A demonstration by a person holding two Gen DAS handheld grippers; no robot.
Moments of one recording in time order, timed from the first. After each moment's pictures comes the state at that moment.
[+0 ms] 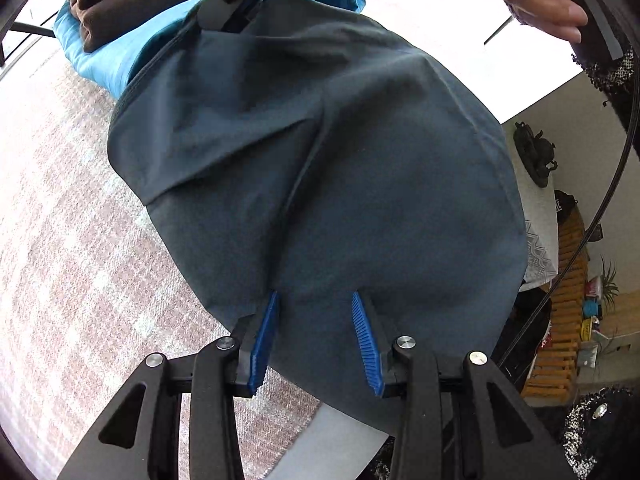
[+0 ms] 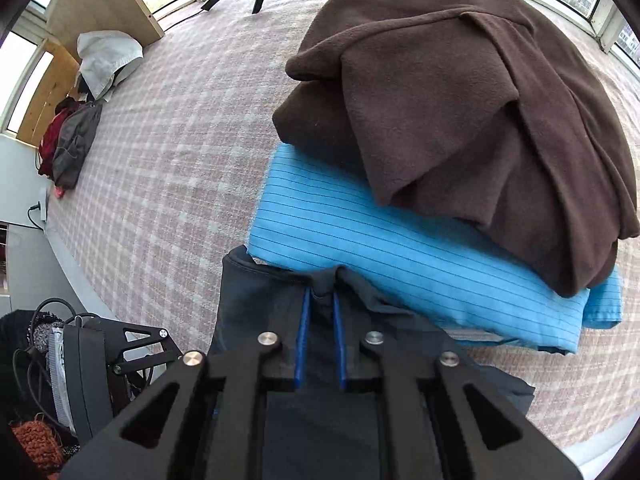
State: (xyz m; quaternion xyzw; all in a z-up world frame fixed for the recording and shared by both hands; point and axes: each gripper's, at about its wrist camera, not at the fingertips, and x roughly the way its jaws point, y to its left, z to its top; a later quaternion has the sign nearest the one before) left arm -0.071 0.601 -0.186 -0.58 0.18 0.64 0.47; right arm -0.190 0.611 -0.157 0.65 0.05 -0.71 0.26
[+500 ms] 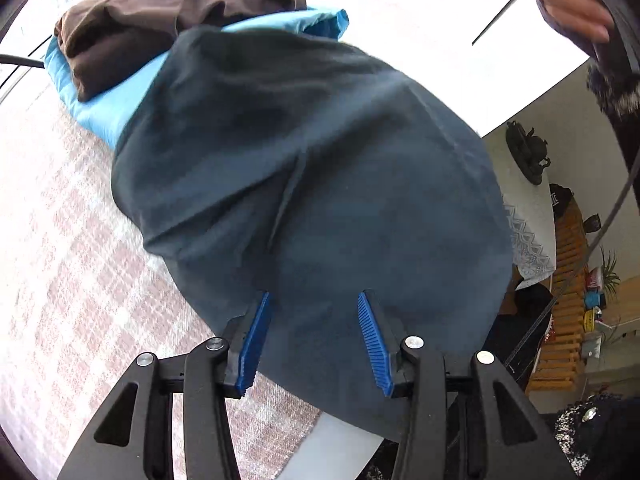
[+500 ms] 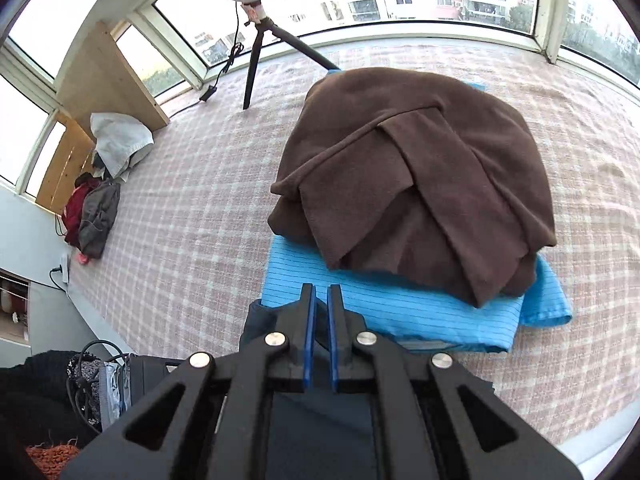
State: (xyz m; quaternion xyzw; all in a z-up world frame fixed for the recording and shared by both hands) left arm -0.097 0.616 -0.159 -0.55 0.19 0.65 0.49; right arm -0.181 0.683 -0.070 0.56 -0.05 -0.80 0.21
